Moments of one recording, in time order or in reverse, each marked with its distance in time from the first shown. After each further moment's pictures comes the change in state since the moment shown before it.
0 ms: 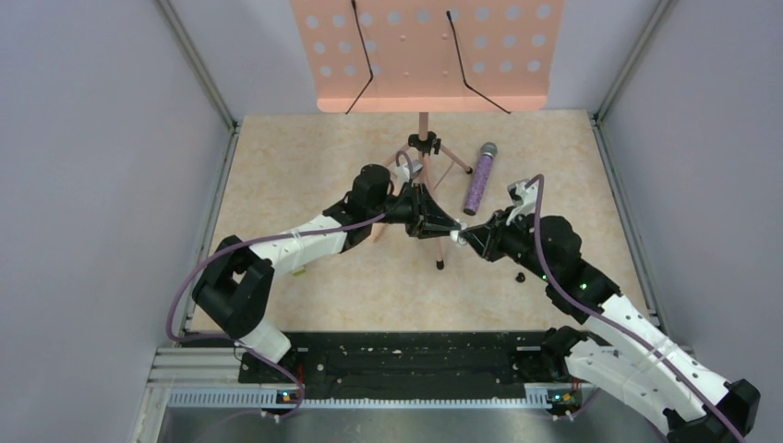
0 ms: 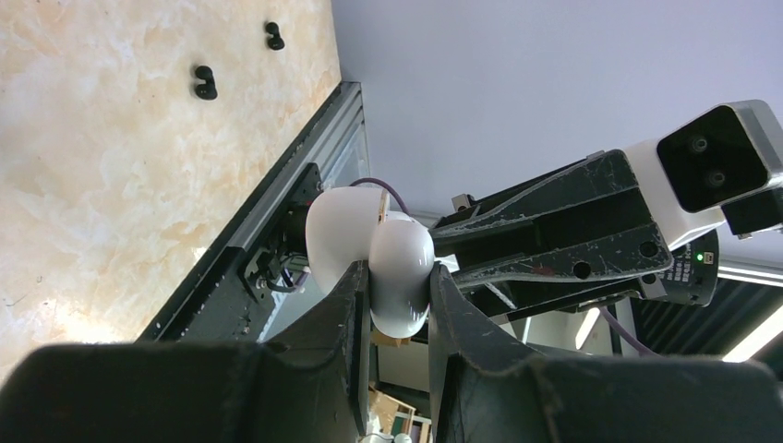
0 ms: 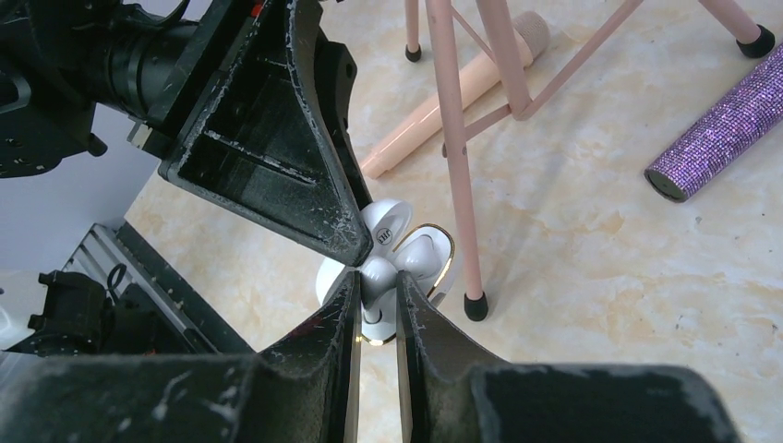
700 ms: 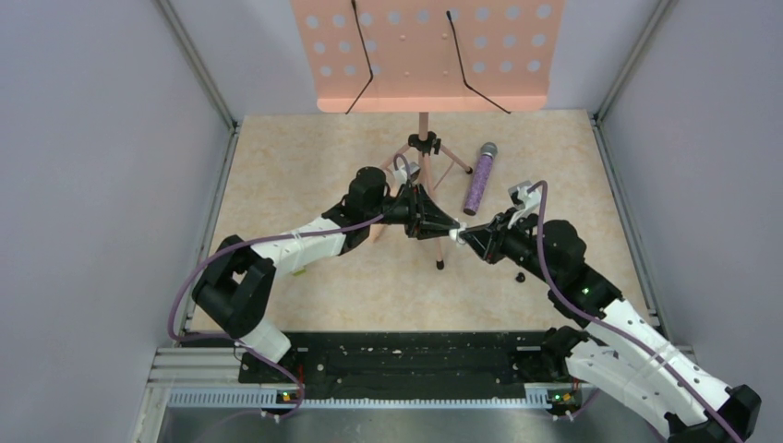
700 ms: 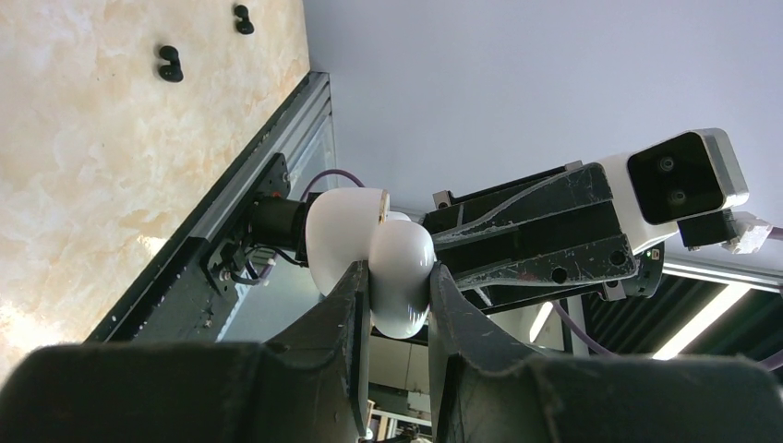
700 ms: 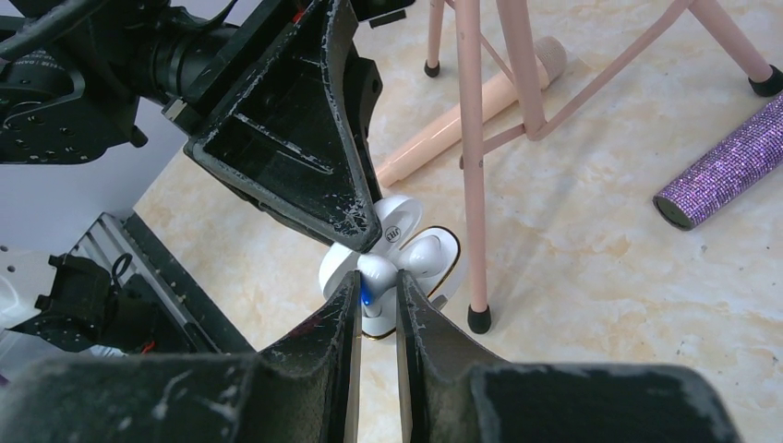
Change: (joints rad) left arm 0.013 0.000 -0.045 0.110 0.038 -0.132; right arm 0.000 -0.040 -0.032 0.045 -0.042 -0.037
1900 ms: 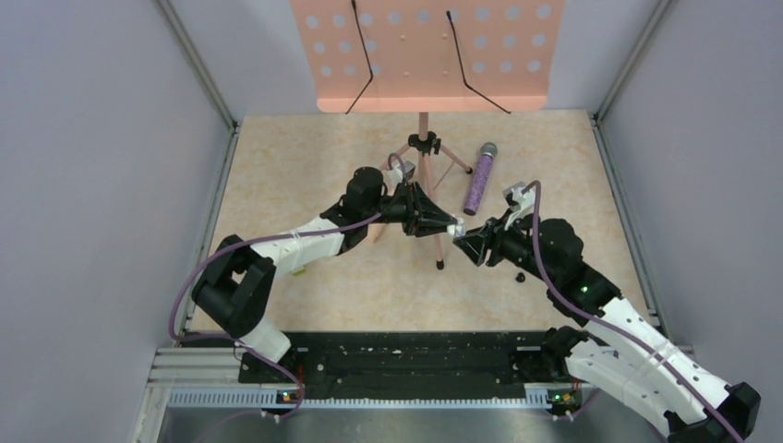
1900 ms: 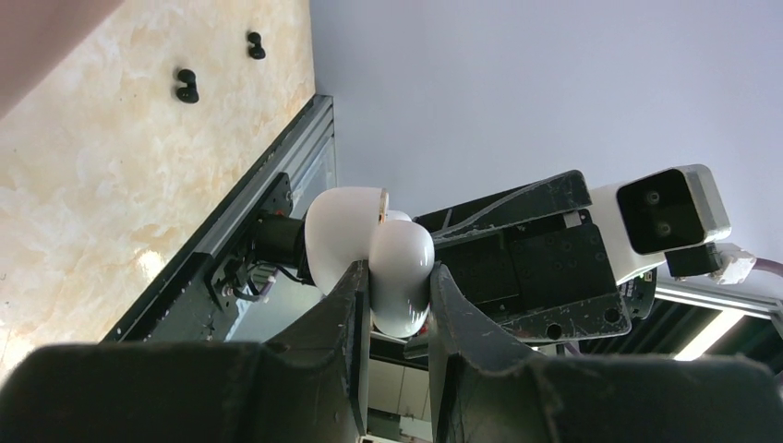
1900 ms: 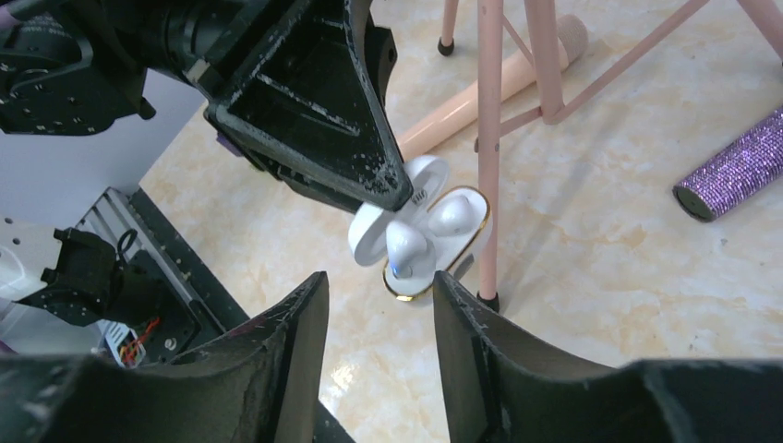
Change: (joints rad) left arm 0.014 0.000 -0.014 0.009 -0.035 -0.019; right arm 0.000 0.017 -0.001 0.000 -0.046 -0.018
